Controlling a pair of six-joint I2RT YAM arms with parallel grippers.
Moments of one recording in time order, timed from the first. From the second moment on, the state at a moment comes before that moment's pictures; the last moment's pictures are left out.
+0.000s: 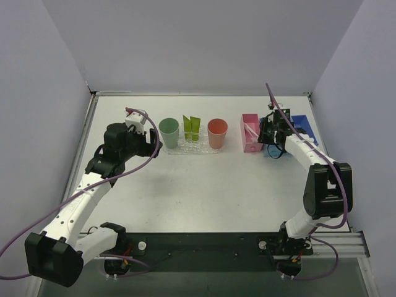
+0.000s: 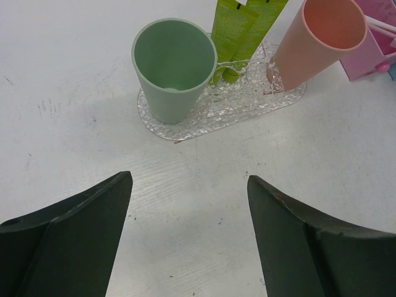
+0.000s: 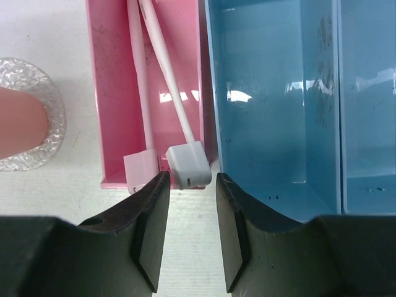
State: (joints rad) left arm -0.30 1.05 0.88 -0.27 0.13 -0.13; right arm 0.08 1.60 1.05 -0.28 -0.01 0.16
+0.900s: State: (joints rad) left arm -0.30 1.04 0.88 -0.27 0.13 -0.13; right arm 0.12 1.65 1.09 -0.28 0.05 0.13
